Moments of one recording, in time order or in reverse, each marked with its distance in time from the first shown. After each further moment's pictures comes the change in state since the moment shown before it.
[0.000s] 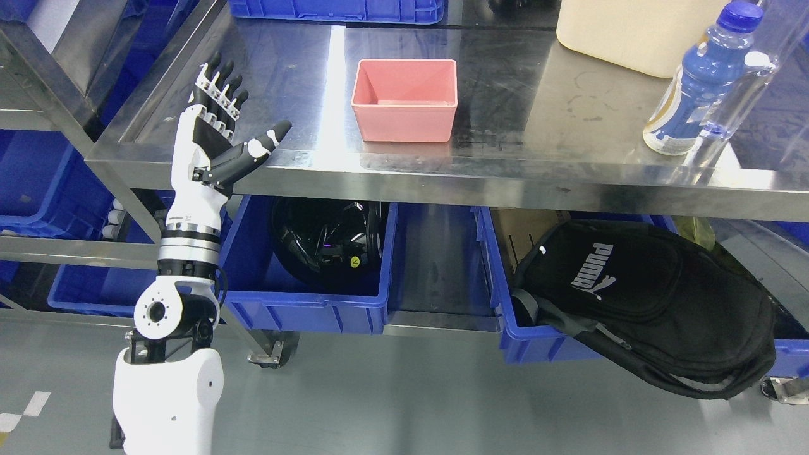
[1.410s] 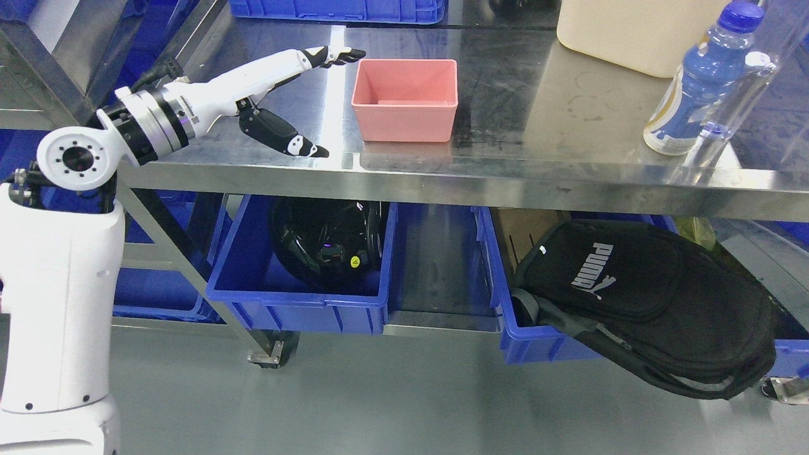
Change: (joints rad) left arm -0.503 0.268 -0.206 0.227 -0.543 -0.139 -0.843; right arm 0.000 0.000 0.000 0.000 0.000 0.000 0.000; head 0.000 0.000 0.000
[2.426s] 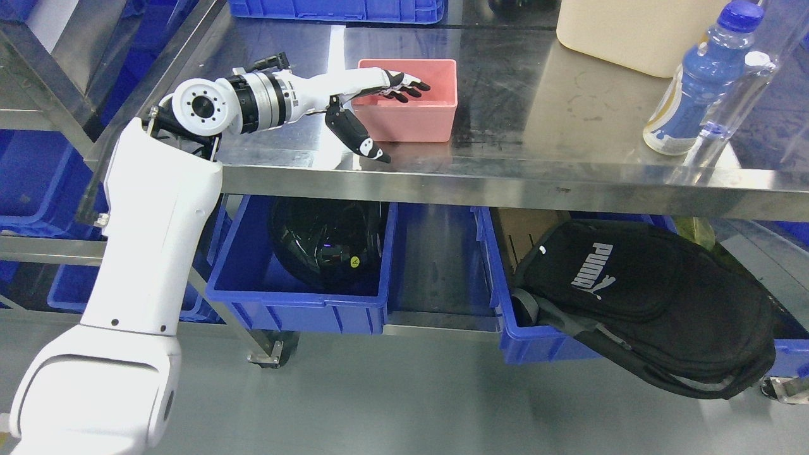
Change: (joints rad) left arm -0.205 -0.188 -0.136 0.439 -0.113 0.003 -0.014; right arm 0.000 0.000 0.000 0.000 0.000 0.000 0.000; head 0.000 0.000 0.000
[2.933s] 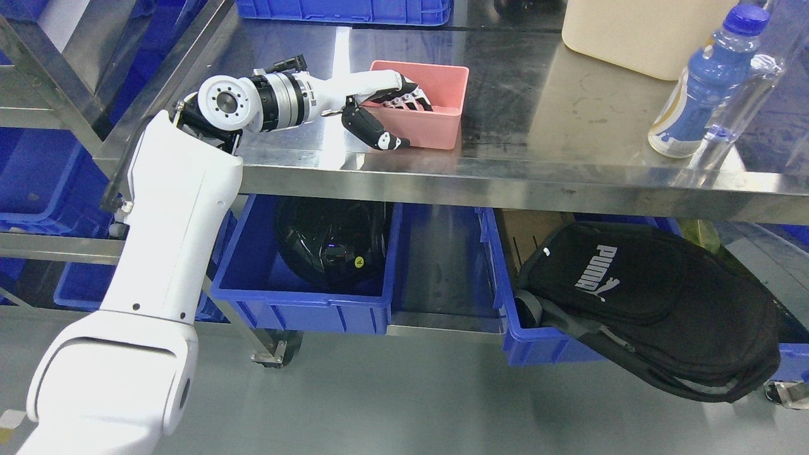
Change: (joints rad) left arm -0.028 -0.046 0.020 0.122 -0.033 -0.010 -0.025; right arm 0.000 0.000 0.000 0.000 0.000 0.000 0.000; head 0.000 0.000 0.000
